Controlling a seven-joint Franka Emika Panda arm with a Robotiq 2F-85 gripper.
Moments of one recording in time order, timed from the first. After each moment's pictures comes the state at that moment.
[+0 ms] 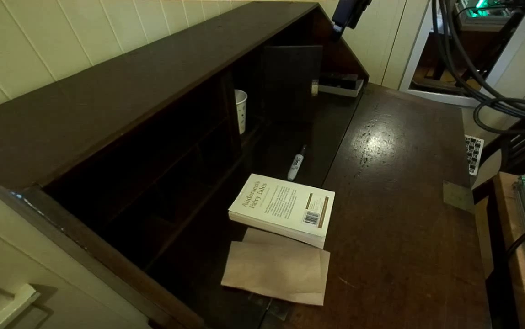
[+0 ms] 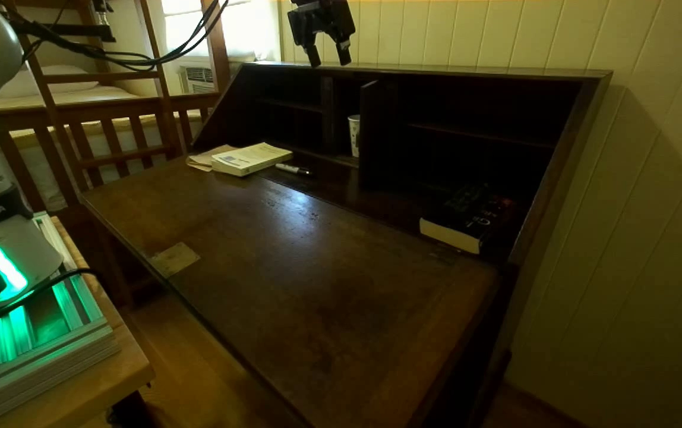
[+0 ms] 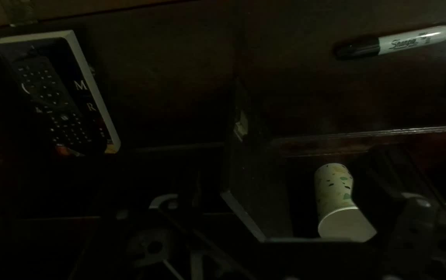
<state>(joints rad) 1.58 0.31 -1.98 -2.22 0.43 2.41 -0.53</state>
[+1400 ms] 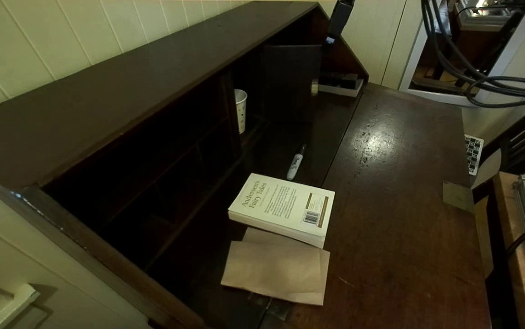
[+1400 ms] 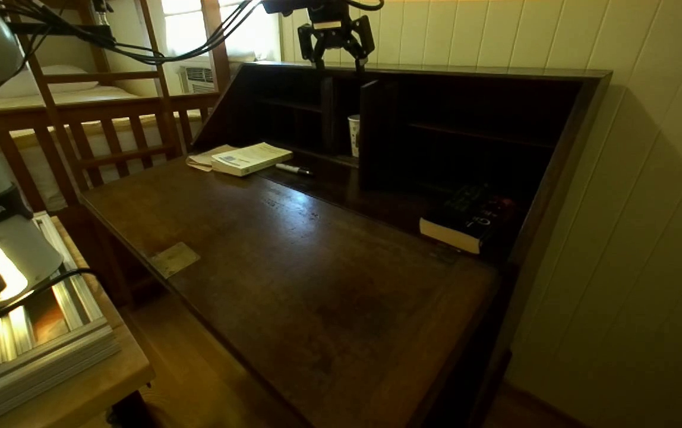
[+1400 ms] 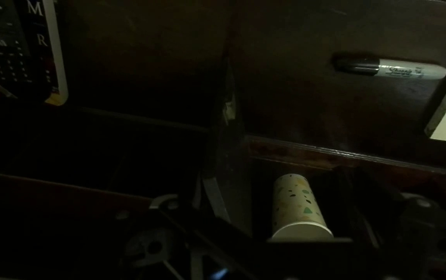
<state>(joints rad) 1.12 0.10 -1.50 -2.14 0.31 2.45 -0.77</state>
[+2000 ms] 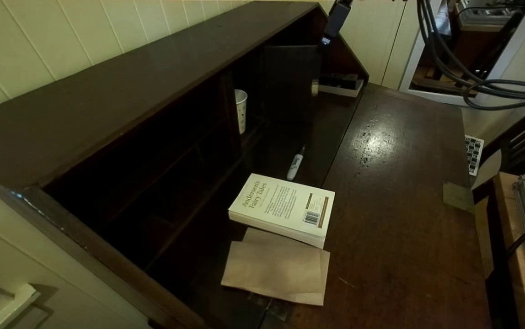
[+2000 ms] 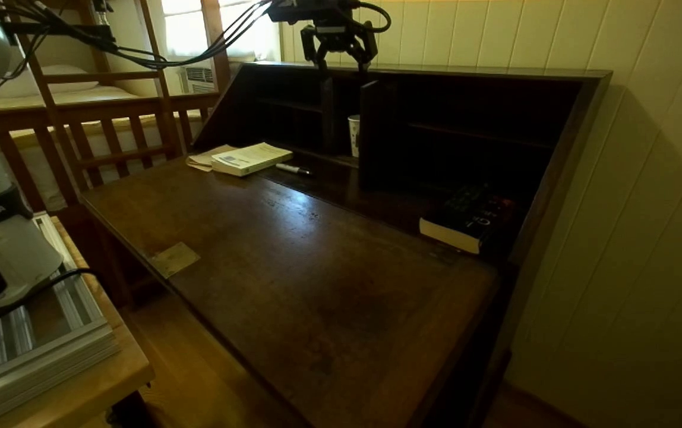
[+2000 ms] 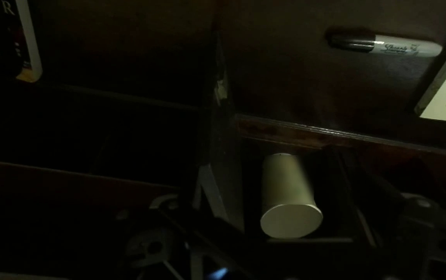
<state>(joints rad) 0.91 0.11 -1.29 -2.14 0.48 2.48 -0.92</state>
